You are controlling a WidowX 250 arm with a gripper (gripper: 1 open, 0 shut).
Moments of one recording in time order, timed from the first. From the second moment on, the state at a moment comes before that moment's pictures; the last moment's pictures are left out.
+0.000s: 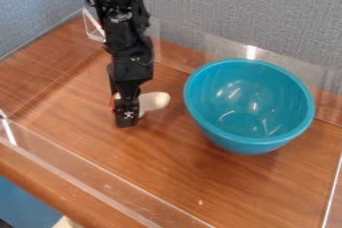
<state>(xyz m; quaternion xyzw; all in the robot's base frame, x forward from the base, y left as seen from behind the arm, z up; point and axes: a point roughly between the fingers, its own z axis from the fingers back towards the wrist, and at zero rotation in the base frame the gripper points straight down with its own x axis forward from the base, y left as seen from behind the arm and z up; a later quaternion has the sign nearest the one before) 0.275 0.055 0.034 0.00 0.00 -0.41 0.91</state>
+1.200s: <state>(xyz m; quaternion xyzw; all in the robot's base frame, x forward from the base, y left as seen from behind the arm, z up) 0.260 0.055 0.048 -0.02 0.02 -0.33 0.95</state>
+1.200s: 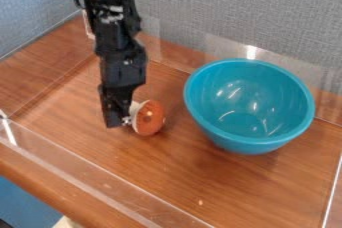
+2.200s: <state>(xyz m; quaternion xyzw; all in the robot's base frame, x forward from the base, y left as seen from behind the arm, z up) 0.270 0.054 0.078 -0.01 0.01 -0.31 0.95</state>
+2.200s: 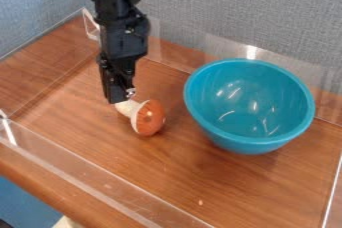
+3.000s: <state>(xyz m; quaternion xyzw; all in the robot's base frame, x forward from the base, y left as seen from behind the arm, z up) 0.279 0.047 0.098 0.00 0.00 -0.34 0.94</state>
